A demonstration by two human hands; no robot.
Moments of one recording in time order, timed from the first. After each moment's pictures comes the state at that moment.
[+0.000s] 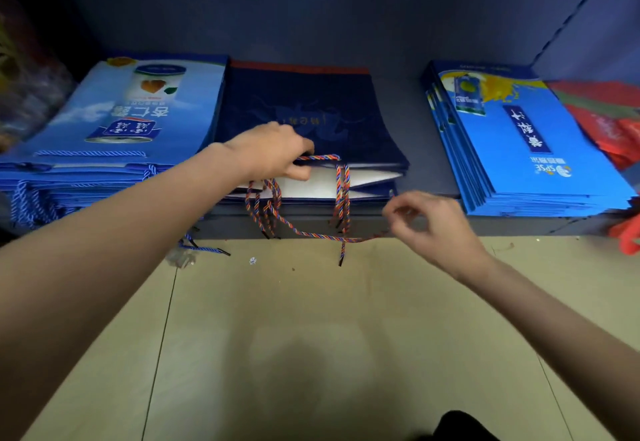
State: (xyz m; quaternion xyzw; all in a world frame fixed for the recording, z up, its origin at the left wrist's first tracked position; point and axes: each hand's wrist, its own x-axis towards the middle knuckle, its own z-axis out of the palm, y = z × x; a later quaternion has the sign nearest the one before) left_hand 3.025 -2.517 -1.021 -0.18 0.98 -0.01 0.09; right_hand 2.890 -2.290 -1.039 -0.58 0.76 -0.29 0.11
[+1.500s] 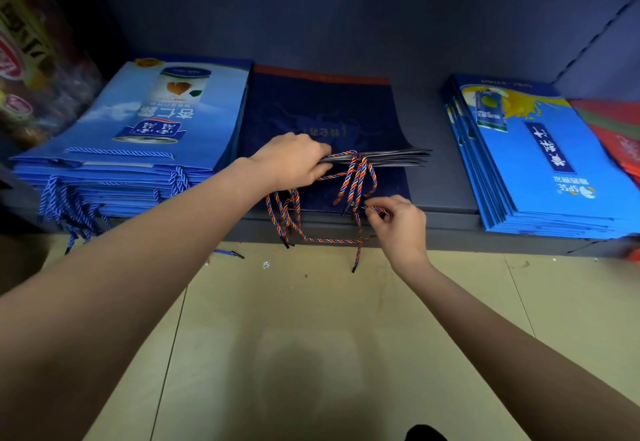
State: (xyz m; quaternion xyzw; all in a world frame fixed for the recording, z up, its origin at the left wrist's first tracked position) left_hand 3.031 -2.516 -1.028 -0.22 0.98 0.02 0.04; right_hand 2.916 -2.353 -1.097 -0.42 0.83 -0.36 0.08
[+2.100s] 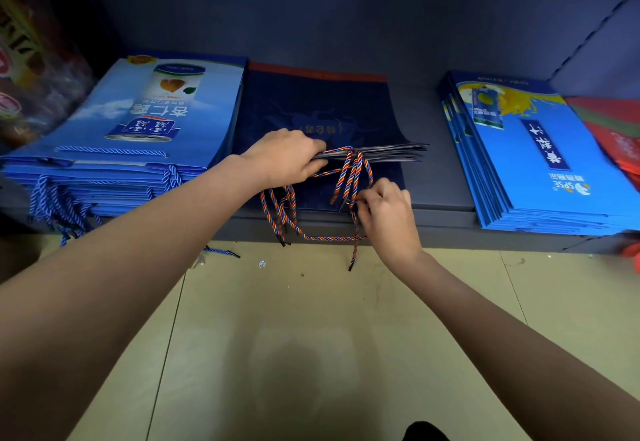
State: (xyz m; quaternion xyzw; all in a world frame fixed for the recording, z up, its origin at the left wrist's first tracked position) left_hand 3.032 -2.521 -1.030 -0.21 0.98 0.01 0.02; right_hand 2.915 -2.364 -1.102 -0.55 0.80 -0.21 -0.11
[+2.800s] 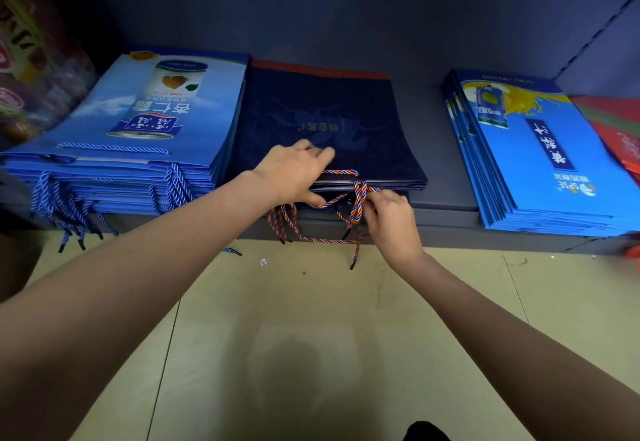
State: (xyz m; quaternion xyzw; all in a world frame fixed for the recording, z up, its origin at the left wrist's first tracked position) left_hand 3.031 -2.506 -1.053 -0.21 0.97 -0.03 0.07; right_hand 2.916 -2.364 -1.103 -0.53 0.81 -0.25 0.01
